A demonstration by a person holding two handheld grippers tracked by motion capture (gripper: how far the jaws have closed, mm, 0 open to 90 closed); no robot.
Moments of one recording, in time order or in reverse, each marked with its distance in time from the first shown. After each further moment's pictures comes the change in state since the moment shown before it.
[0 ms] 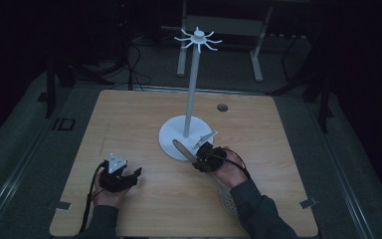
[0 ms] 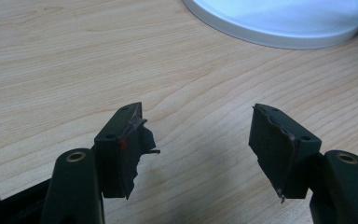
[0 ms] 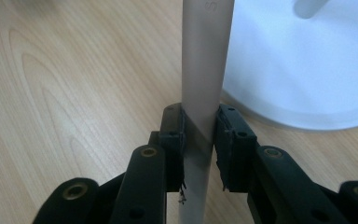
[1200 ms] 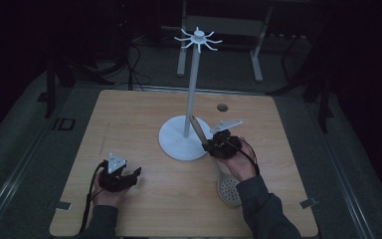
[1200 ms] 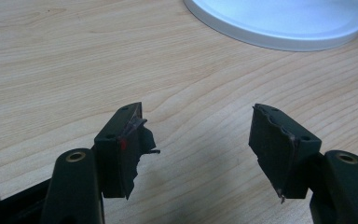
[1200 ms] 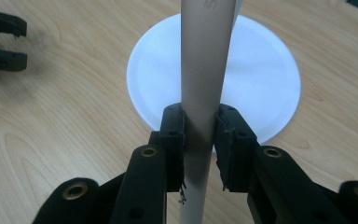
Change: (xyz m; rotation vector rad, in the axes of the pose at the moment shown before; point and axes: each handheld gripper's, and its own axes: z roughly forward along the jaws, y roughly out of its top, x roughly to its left) left arm 0.001 0.000 -0.001 -0.004 0.003 -0.004; right arm -0.029 -0.002 -0.042 -0.224 -0.102 0.147
